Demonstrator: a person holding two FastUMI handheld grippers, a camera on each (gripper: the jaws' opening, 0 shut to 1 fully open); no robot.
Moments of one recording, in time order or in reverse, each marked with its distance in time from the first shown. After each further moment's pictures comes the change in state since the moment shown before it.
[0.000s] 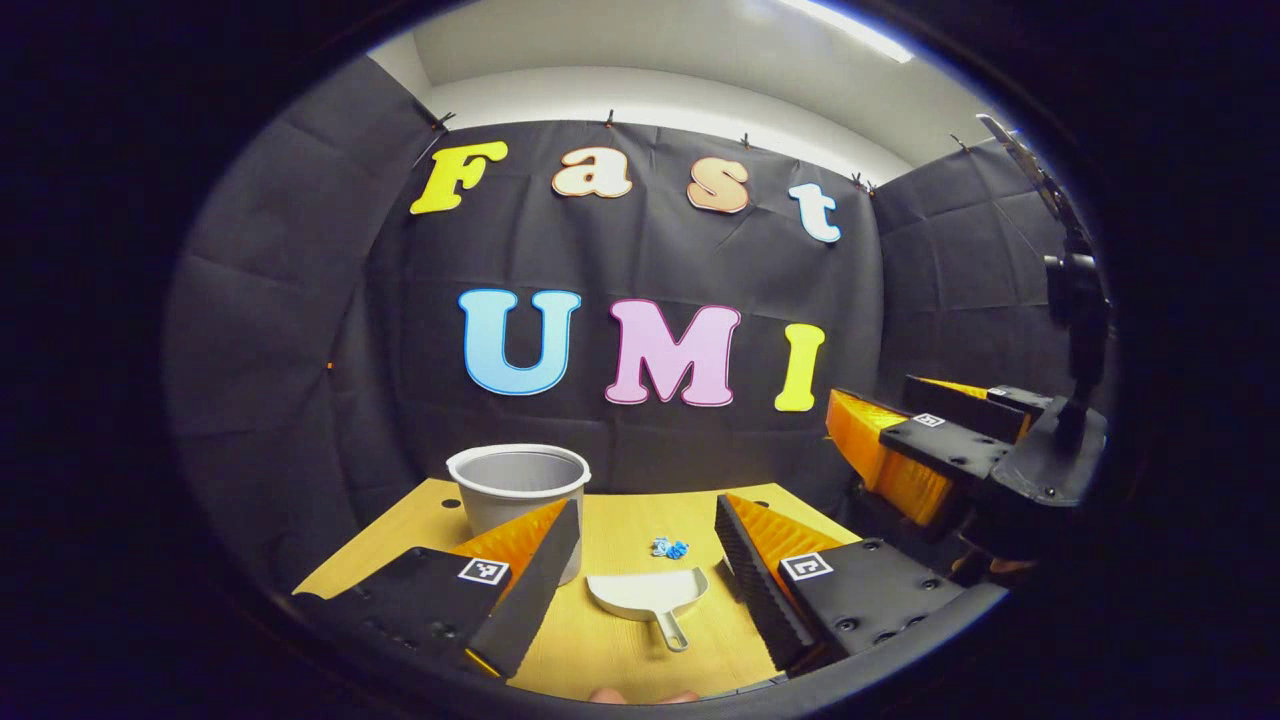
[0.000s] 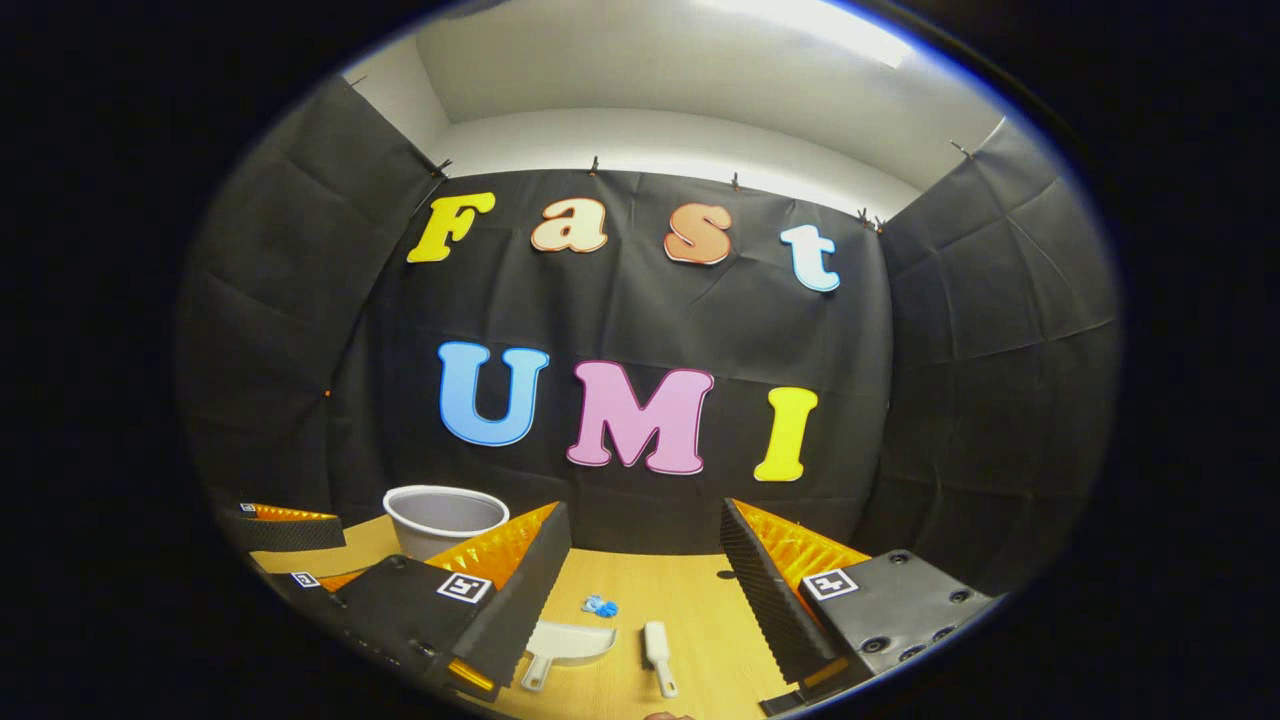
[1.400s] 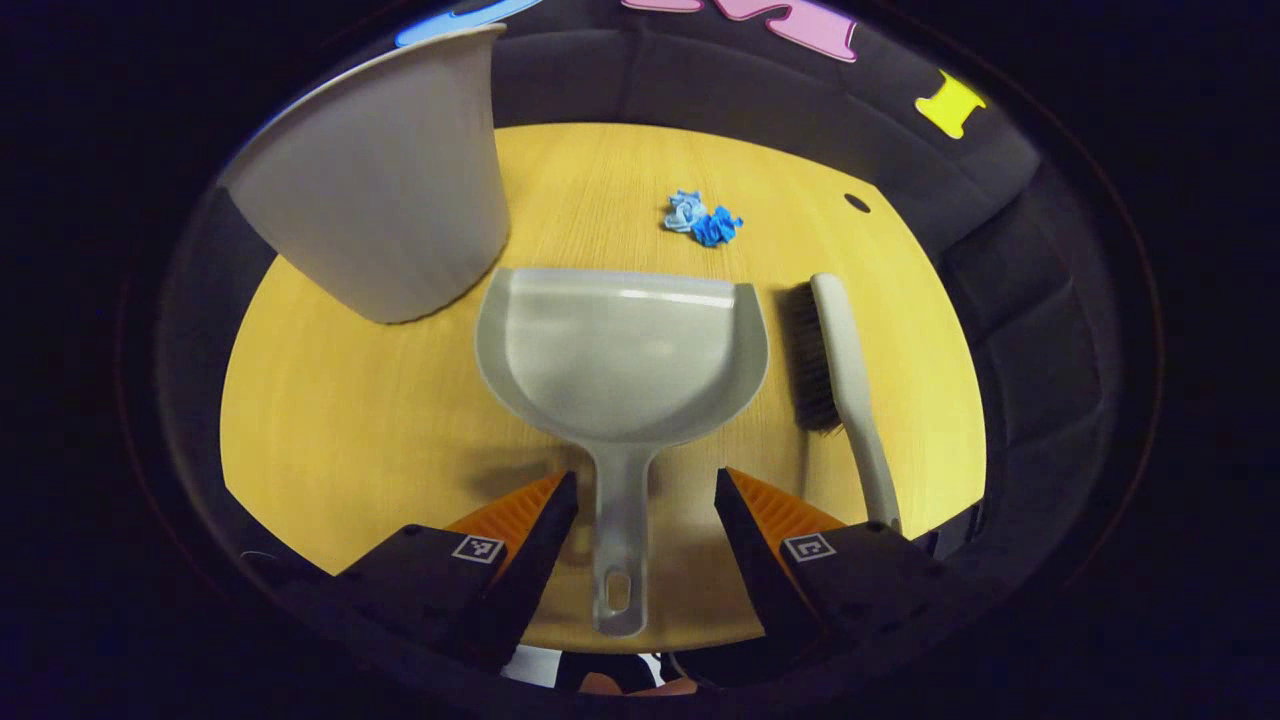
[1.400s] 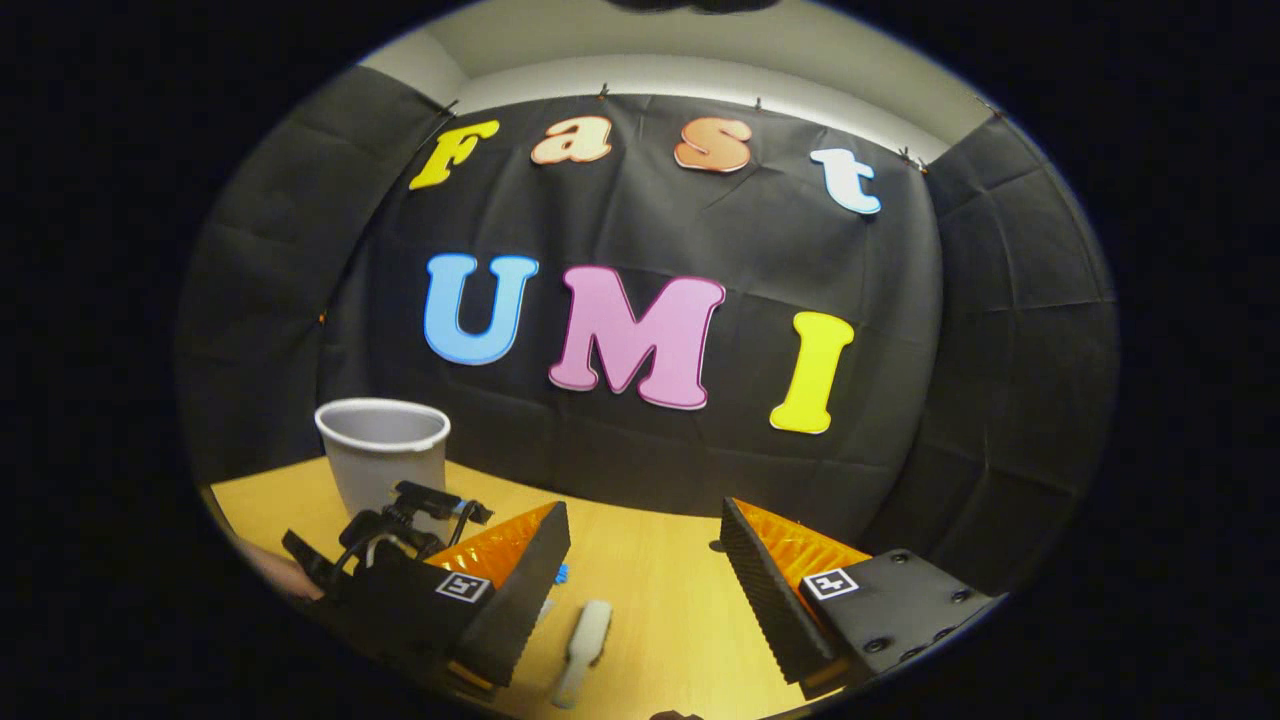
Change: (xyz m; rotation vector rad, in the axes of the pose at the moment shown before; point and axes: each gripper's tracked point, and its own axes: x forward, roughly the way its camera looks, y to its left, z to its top) left arm 0.186 -0.056 -0.279 -0.219 1.245 0.077; right arm 0.107 -0.080 -0.149 -0.101 0.220 0.125
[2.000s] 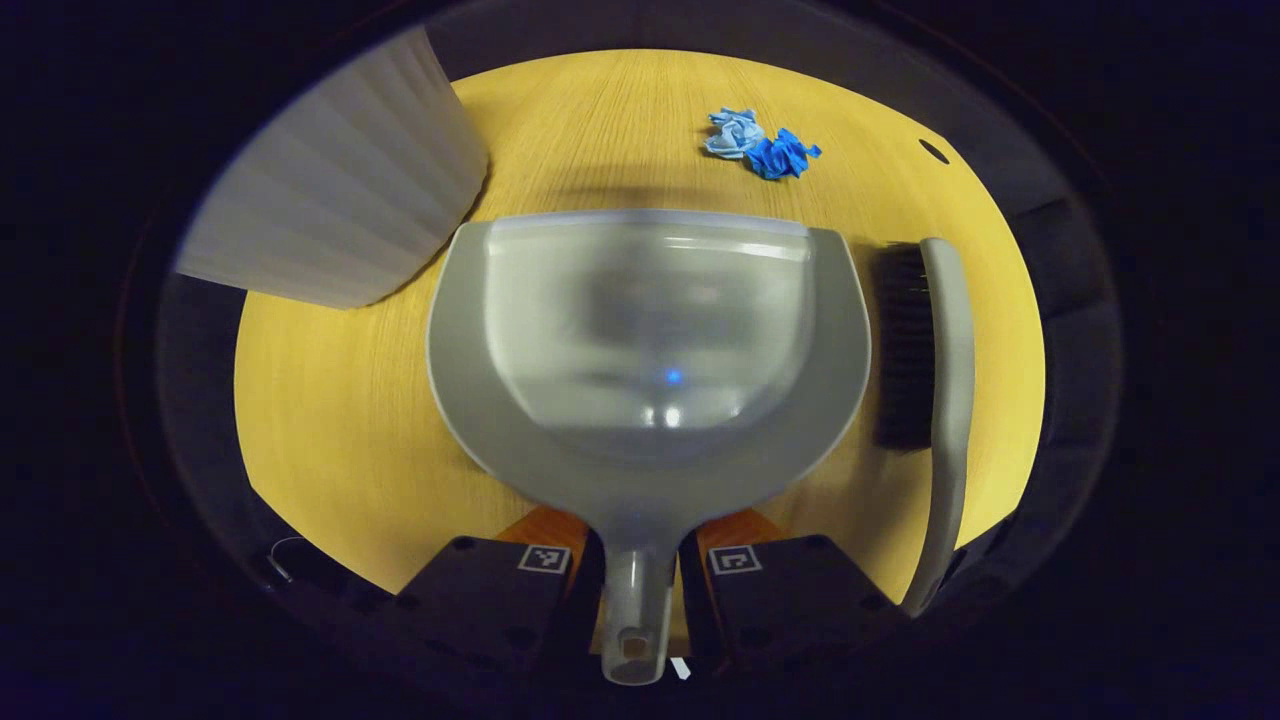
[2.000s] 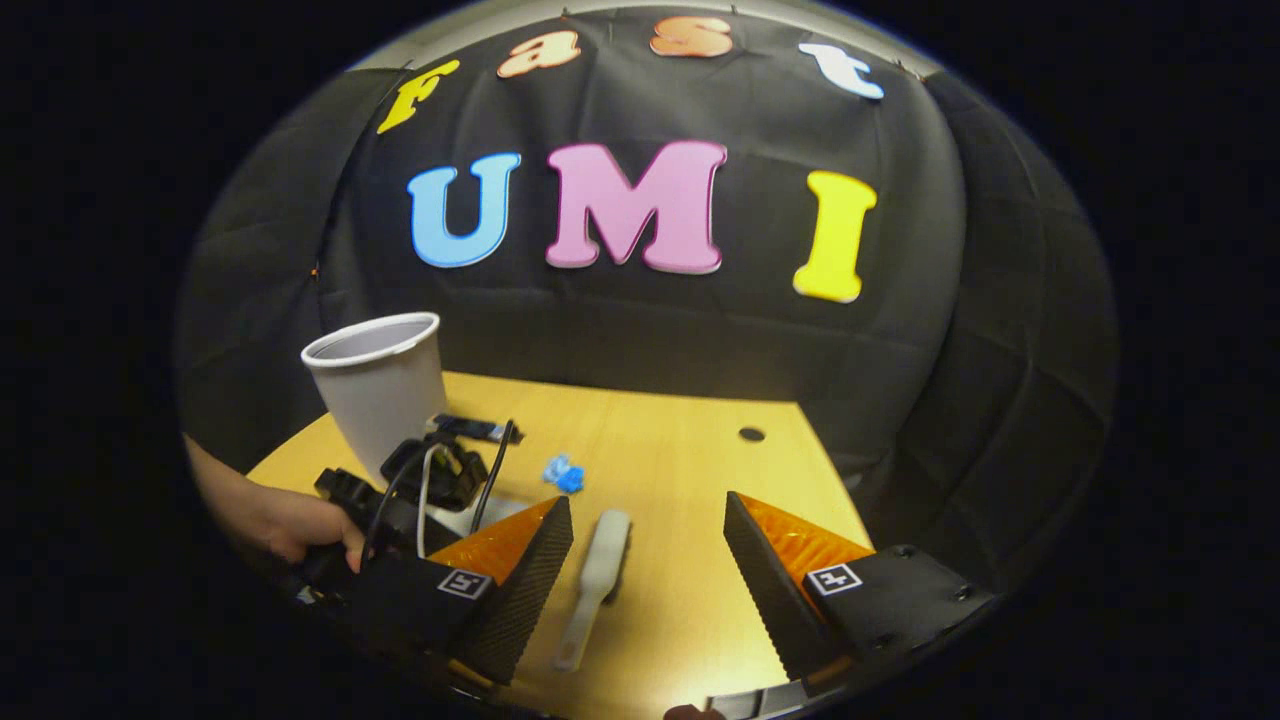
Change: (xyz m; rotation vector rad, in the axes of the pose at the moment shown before) left arm 0.027 0.005 0.019 -0.026 0.180 0.068; right arm 0.015 0.021 -0.112 0.170 0.393 0.119
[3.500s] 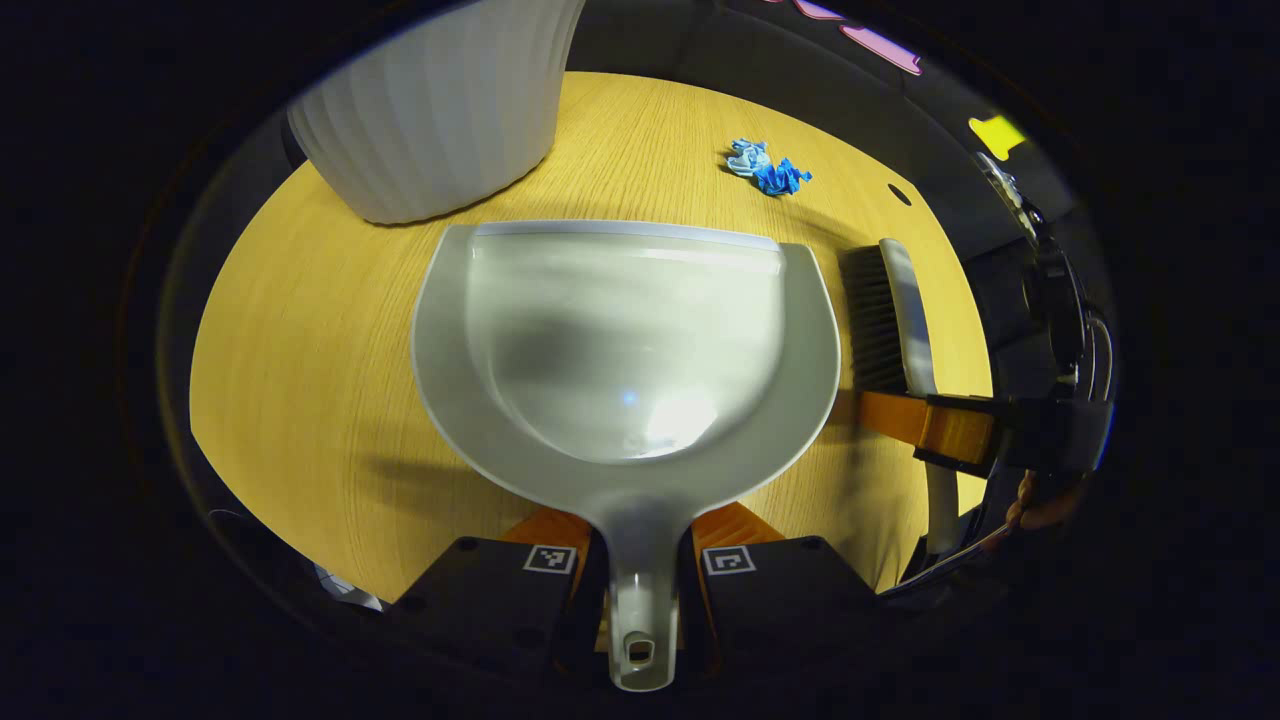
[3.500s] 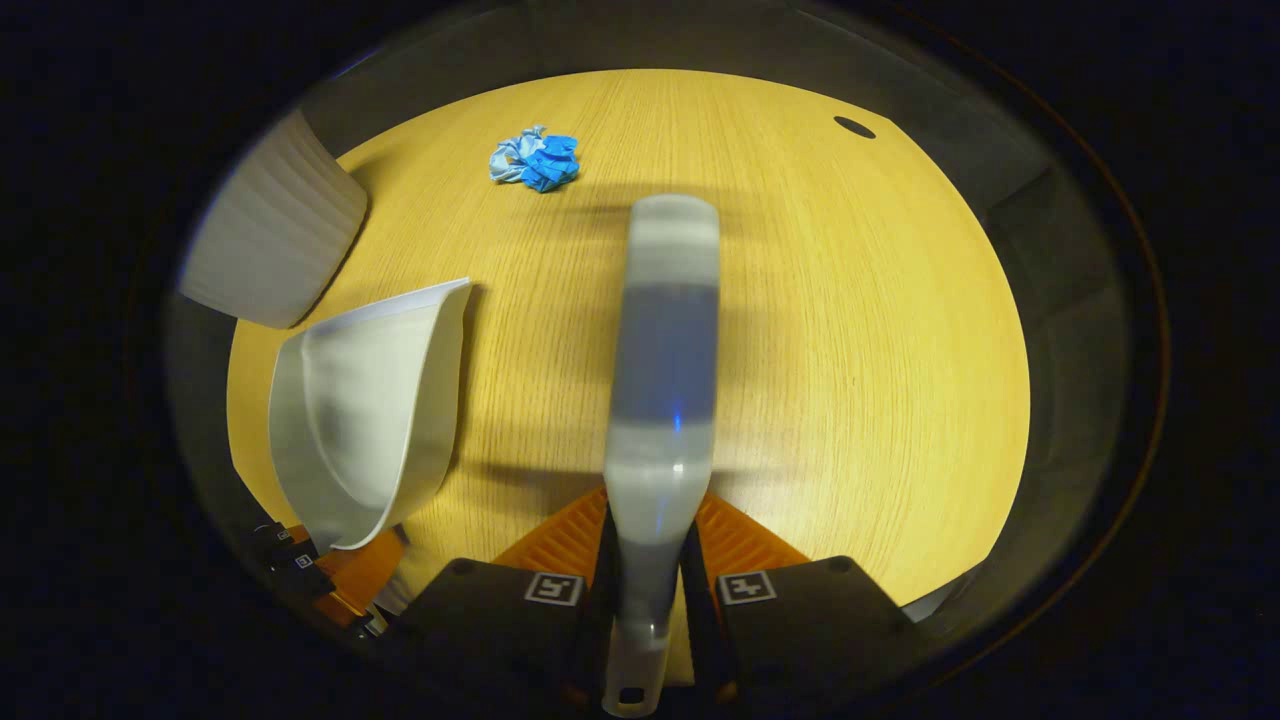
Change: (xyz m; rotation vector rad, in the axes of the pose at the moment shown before) left arm 0.007 0.021 -0.058 -0.056 -0.162 -0.151; right arm 0.081 0.023 -0.191 0.056 0.920 -0.030
